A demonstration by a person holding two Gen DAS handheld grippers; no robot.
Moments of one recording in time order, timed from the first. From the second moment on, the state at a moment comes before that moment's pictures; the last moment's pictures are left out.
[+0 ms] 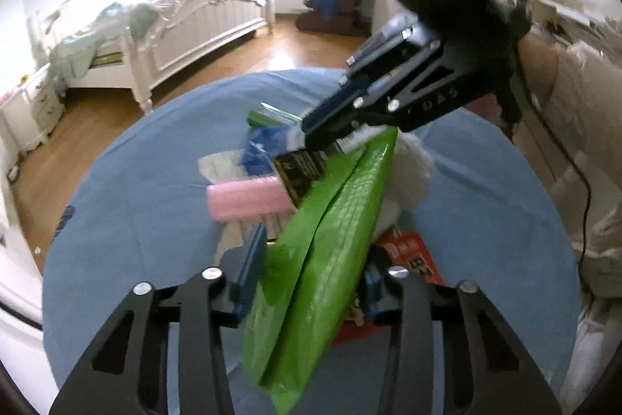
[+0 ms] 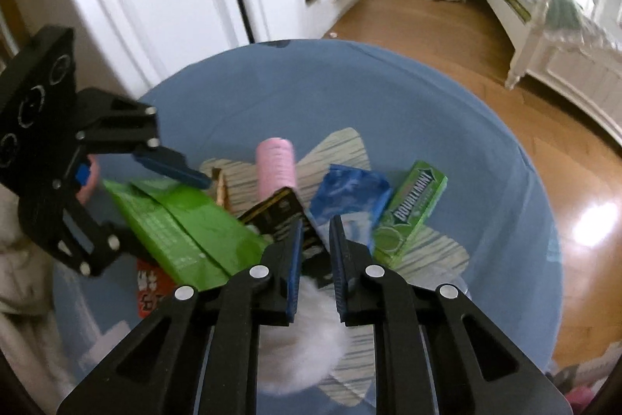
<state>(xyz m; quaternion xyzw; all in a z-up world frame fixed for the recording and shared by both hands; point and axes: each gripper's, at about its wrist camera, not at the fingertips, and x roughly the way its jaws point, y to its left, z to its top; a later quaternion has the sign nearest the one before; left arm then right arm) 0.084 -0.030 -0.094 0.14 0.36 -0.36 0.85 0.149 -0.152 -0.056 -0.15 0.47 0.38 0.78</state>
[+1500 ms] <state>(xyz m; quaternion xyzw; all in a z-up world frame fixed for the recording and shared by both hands) 0.069 -0.025 -0.039 -0.08 0.33 -0.28 0.90 -0.032 -0.321 0.063 0.09 0.17 0.15 0.97</state>
